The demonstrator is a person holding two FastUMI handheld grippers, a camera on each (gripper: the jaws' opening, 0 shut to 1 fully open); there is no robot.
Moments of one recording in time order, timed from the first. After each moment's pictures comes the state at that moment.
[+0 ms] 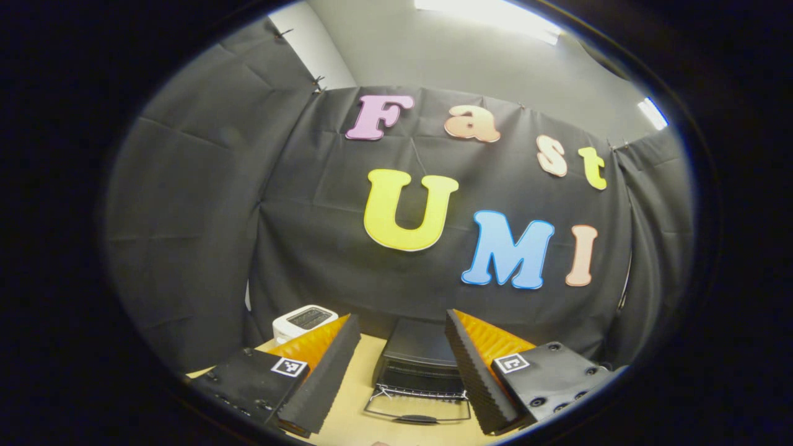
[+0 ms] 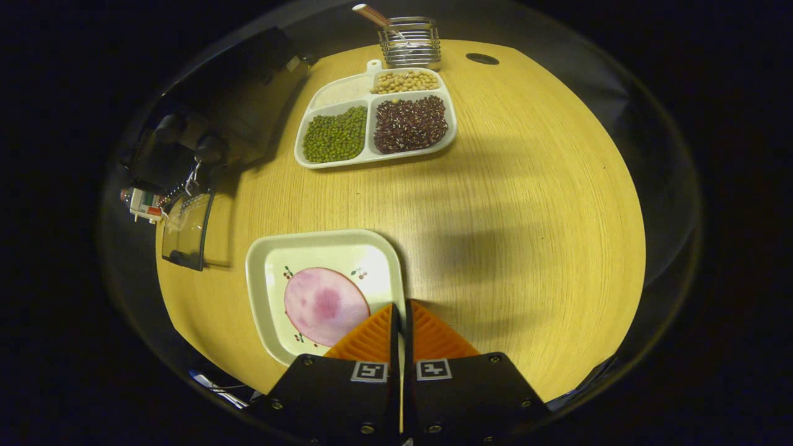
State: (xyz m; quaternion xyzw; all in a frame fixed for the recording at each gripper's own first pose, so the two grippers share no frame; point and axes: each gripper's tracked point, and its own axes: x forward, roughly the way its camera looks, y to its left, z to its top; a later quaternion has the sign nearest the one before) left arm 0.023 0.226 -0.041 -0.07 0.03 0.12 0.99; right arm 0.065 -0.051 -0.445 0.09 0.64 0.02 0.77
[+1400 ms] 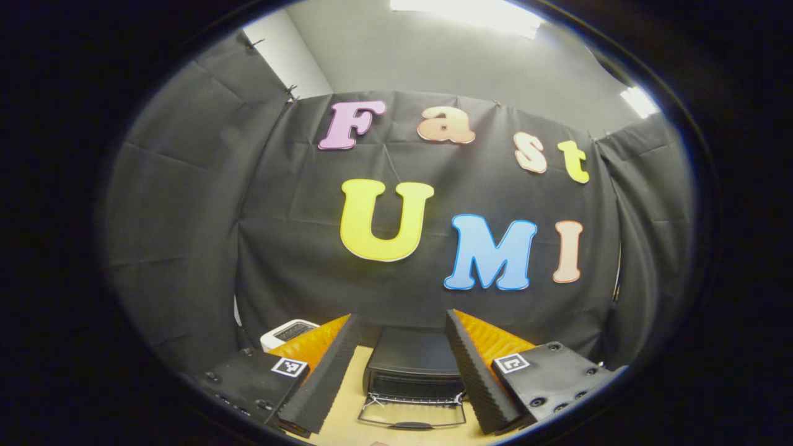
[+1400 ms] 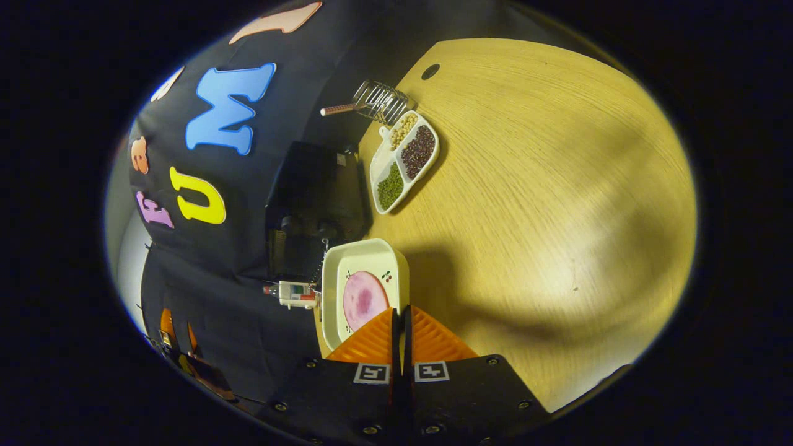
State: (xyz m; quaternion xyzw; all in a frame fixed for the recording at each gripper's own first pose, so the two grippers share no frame) left arm 0.049 0.189 -0.011 -0.04 0.02 0.08 1.00; right arm 0.040 -0.026 -0.381 0.48 0.43 0.12 0.76
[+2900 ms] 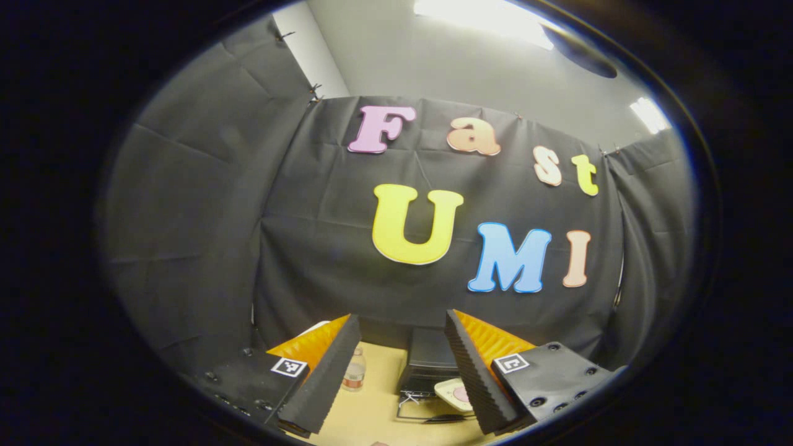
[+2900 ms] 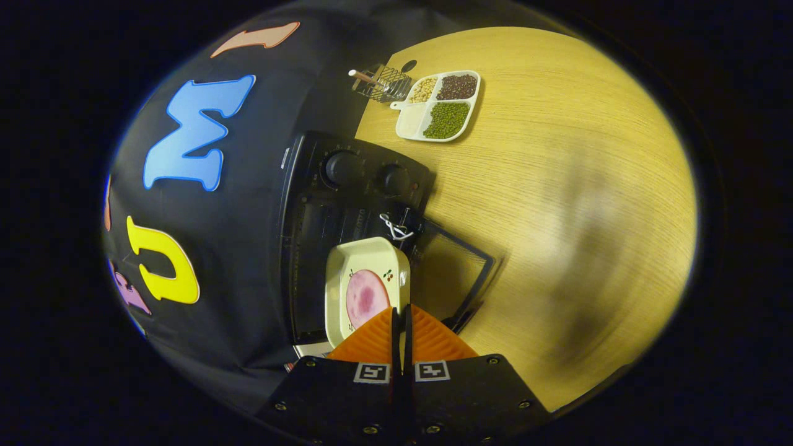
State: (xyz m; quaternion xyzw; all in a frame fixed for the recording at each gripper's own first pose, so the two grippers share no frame) left arm -0.010 0.308 -0.016 -0.05 0.02 0.11 0.99; right arm 0.131 0.217 -0.335 0.59 0.34 -0.14 0.72
